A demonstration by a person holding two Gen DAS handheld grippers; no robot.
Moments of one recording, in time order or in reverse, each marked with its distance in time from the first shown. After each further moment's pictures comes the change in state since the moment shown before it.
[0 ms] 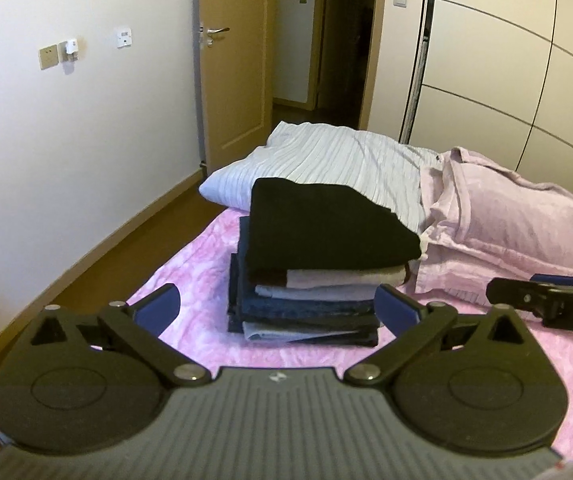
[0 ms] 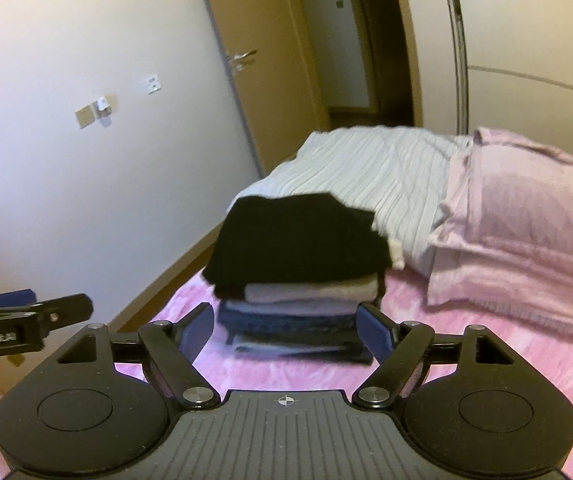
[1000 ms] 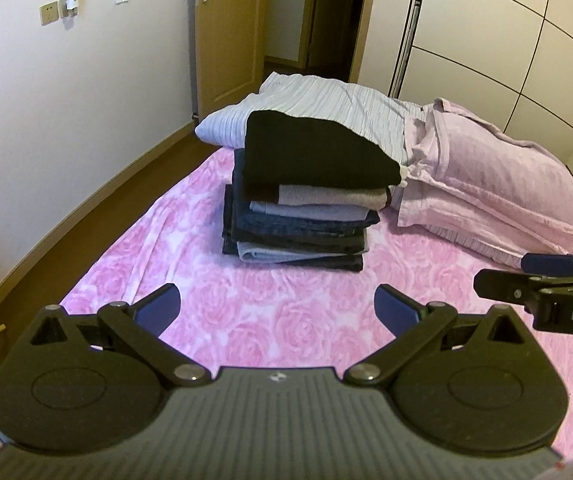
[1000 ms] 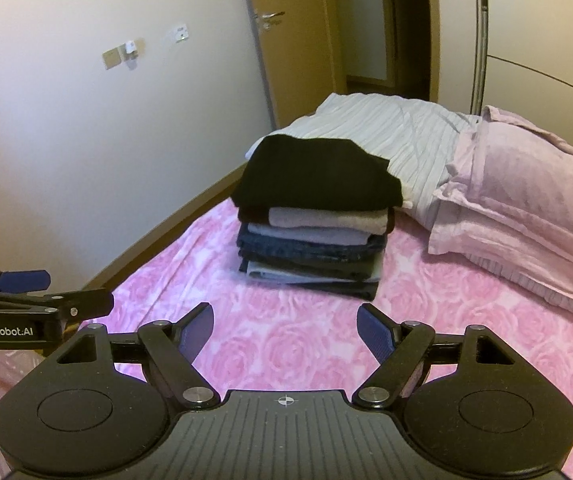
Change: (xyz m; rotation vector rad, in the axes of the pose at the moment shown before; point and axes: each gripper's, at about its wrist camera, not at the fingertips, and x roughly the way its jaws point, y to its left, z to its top) left arm -0.056 0.014 -0.072 -0.012 0.132 -0.048; right arm -0.051 0.044 -0.065 -0.103 0.110 -0.026
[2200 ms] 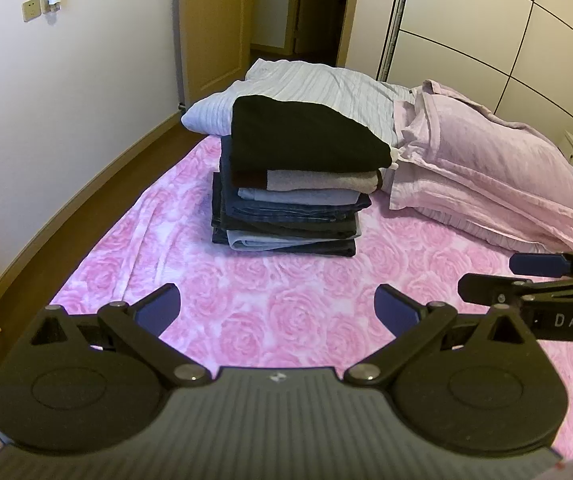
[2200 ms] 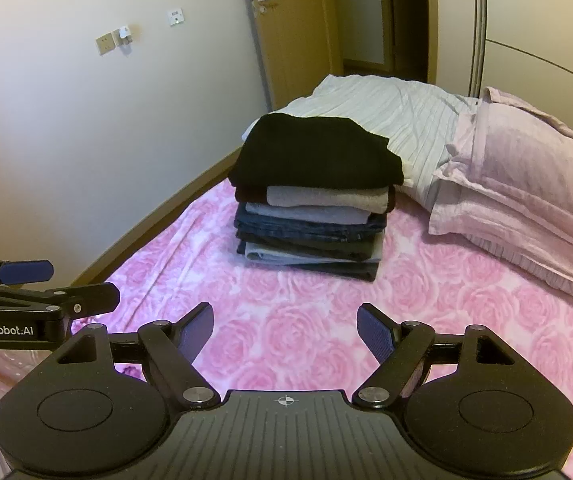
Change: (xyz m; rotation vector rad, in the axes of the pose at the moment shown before) left arm 0.013 -0.005 -0.003 0.038 0.036 -0.033; right arm 0.013 0.003 -0.007 0.021 0.046 -0.016
